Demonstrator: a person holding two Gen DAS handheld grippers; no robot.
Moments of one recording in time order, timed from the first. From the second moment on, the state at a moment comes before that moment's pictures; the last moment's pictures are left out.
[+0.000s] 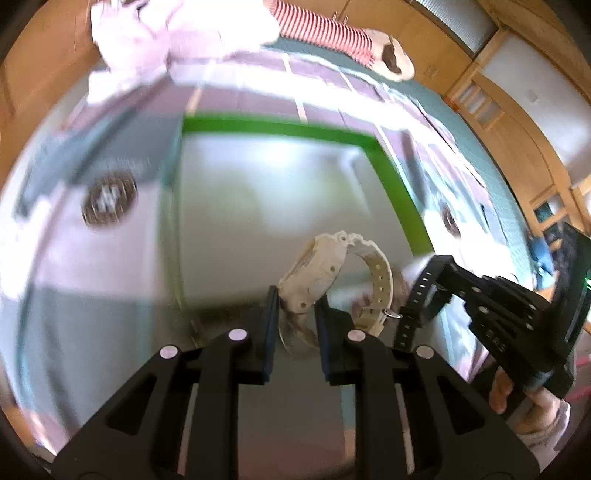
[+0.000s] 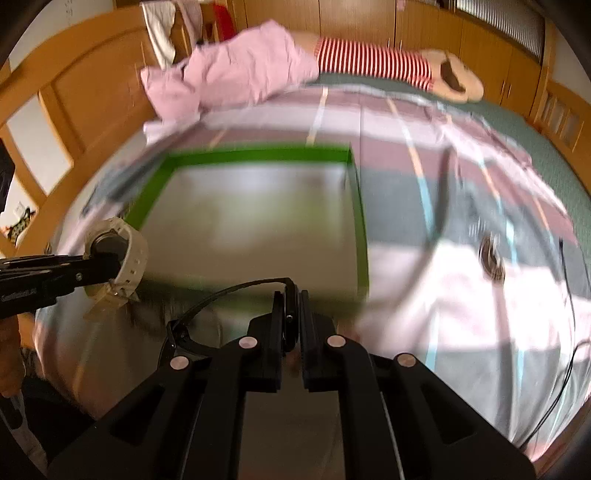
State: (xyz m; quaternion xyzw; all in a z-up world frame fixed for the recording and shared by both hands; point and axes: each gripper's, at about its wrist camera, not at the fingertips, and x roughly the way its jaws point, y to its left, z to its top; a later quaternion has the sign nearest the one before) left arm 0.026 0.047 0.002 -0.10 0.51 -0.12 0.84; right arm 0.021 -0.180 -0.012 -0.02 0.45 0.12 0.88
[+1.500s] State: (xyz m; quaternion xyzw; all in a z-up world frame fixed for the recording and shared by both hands) left arm 0.018 0.055 -0.085 -0.07 0.62 0.01 0.78; right arm -0.027 -0.157 -0.096 -0.08 0.52 0.21 0.82
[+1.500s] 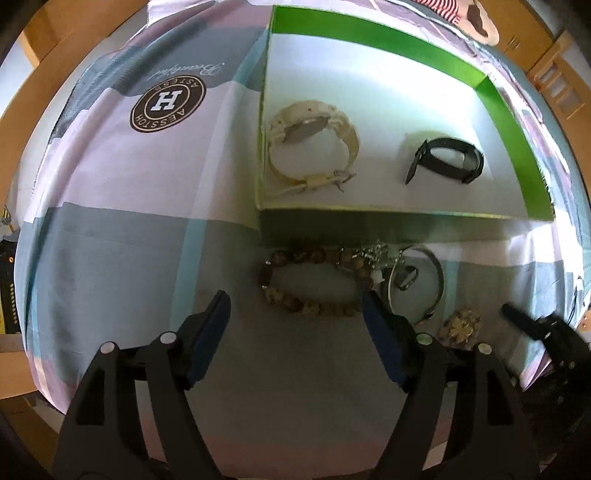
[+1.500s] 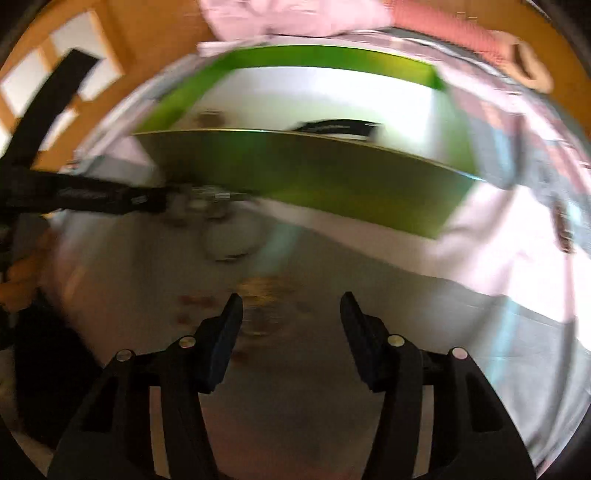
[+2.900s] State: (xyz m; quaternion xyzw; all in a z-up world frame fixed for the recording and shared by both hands) left arm 0.020 0.086 -0.100 -0.14 0.62 0.00 0.77; right arm -0.008 -0.155 -0.093 -0.05 0.51 0.14 0.84
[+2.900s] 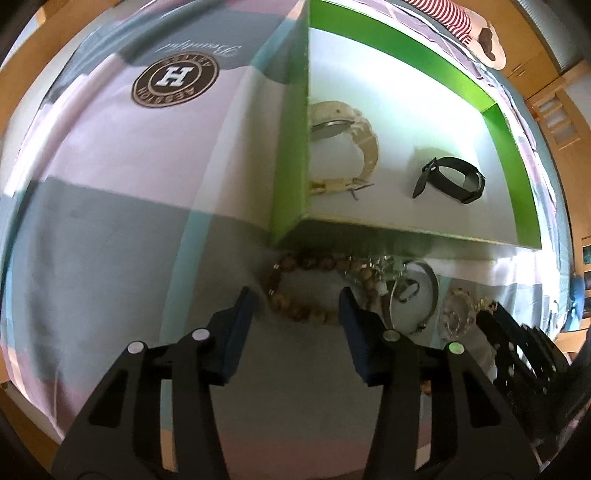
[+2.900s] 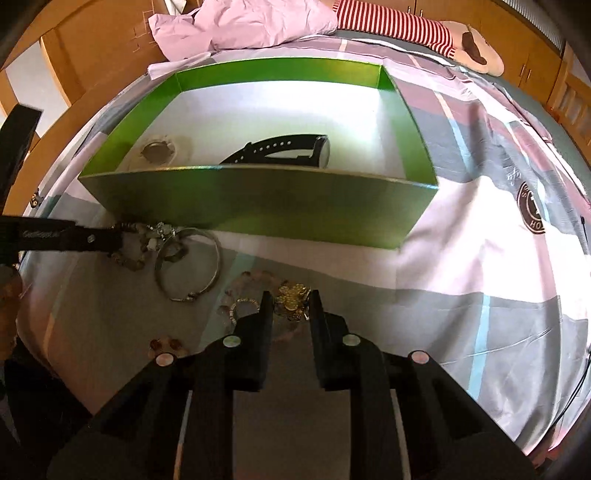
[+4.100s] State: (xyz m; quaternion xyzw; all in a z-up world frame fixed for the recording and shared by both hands) left arm -0.007 0.040 -0.105 -0.04 0.62 -0.06 0.78; right arm -0.012 -0.183 -0.113 -0.05 0.54 0.09 0.83
